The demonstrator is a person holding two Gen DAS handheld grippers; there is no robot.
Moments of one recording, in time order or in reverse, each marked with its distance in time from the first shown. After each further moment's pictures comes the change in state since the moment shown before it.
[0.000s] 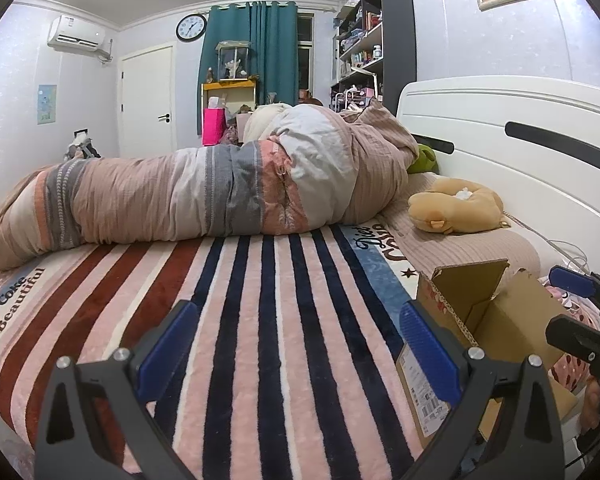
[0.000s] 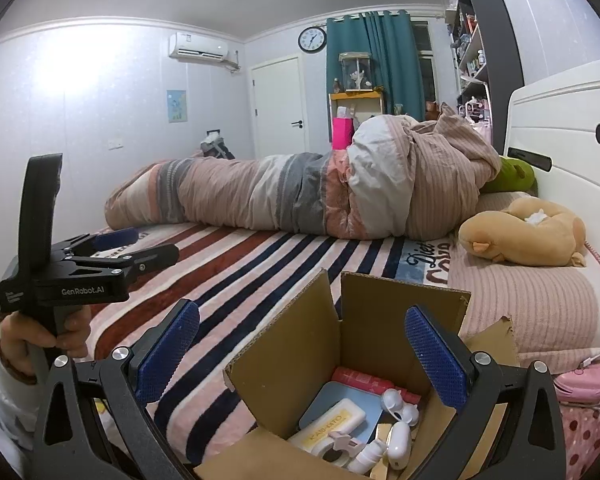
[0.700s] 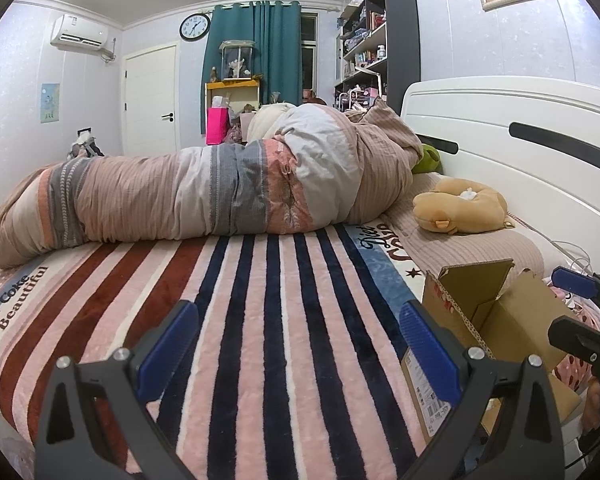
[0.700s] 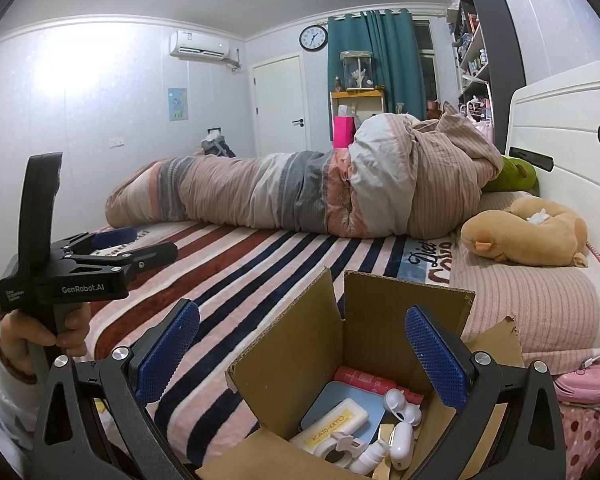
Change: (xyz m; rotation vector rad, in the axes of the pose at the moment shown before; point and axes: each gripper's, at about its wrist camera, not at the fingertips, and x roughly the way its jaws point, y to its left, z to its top) left arm 0.000 0.004 -0.001 -0.006 0.000 0.012; right arm 0.000 0.003 0.001 0.001 0.001 -0.006
